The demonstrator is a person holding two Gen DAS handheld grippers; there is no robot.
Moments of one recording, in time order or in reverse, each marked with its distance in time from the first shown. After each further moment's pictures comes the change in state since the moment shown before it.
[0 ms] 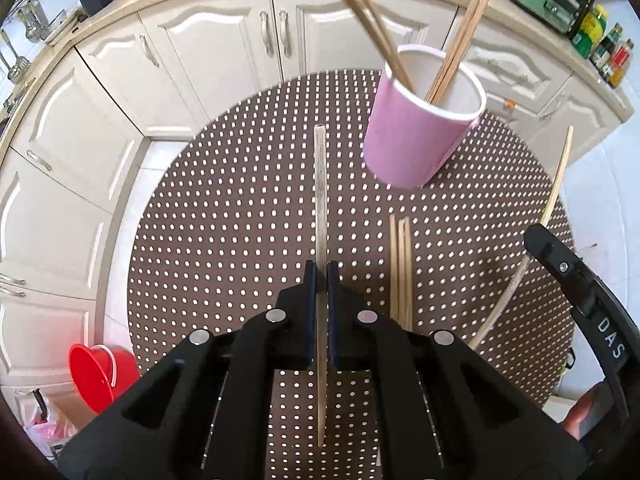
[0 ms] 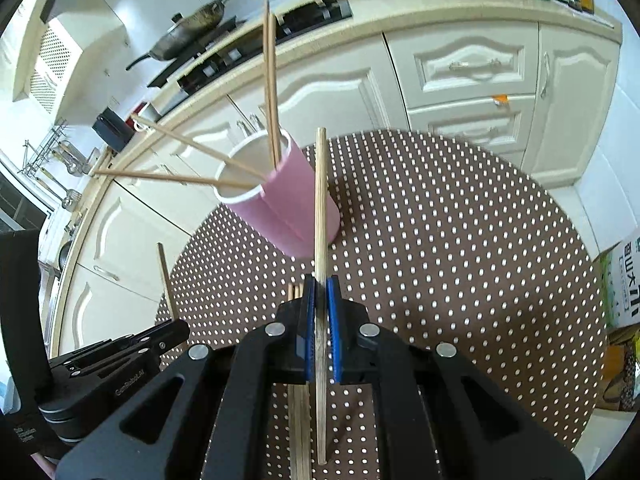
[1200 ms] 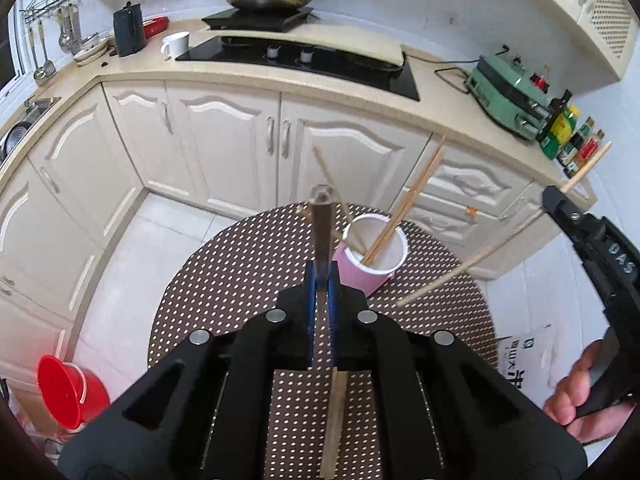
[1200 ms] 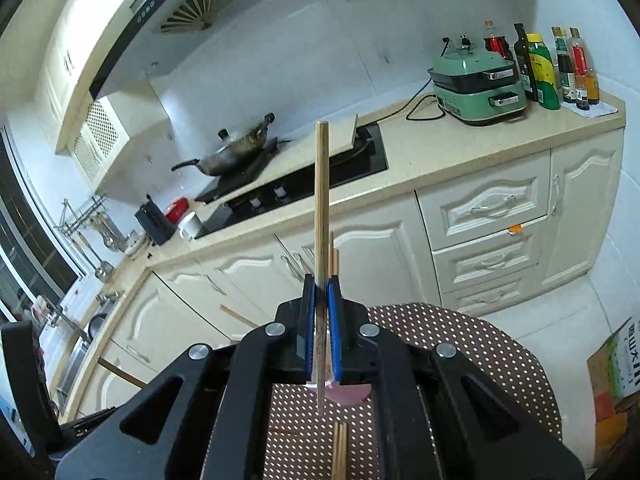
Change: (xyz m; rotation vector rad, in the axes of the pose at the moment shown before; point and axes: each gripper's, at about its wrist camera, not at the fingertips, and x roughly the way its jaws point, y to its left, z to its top) left arm -0.116 0.003 0.044 -0.126 -0.292 -0.095; right arm -0.096 0.031 0.103 -0.037 -0.368 0.111
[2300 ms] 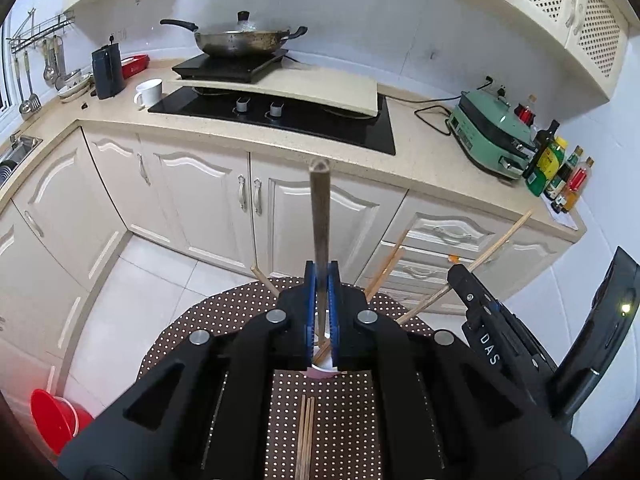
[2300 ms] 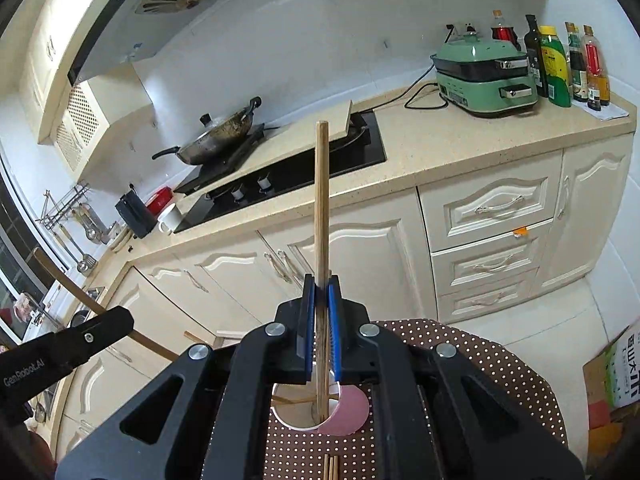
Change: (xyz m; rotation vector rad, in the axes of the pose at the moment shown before) left arm 0.016 -0.042 0.077 0.027 -0.097 -0.020; right arm 0.074 -0.005 0.011 -0.017 0.058 -0.052
